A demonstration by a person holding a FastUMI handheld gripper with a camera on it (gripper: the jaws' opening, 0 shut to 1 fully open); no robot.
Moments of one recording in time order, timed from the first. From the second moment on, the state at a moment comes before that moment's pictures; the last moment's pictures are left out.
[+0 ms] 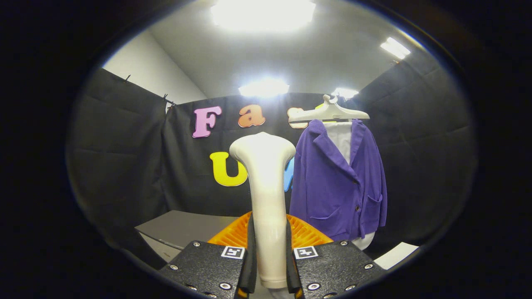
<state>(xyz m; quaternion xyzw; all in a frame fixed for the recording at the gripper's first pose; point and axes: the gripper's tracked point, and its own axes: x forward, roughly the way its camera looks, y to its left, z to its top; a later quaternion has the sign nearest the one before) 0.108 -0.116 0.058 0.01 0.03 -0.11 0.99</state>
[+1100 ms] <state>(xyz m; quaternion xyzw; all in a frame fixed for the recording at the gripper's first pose) 0.222 -0.254 0.101 0.01 -0.02 -0.21 0.98</state>
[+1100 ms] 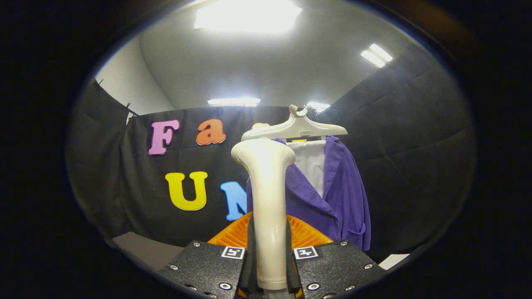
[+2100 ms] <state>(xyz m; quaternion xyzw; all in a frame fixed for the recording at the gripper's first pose) 0.259 -0.315 0.012 -0.01 0.05 -0.24 0.97</state>
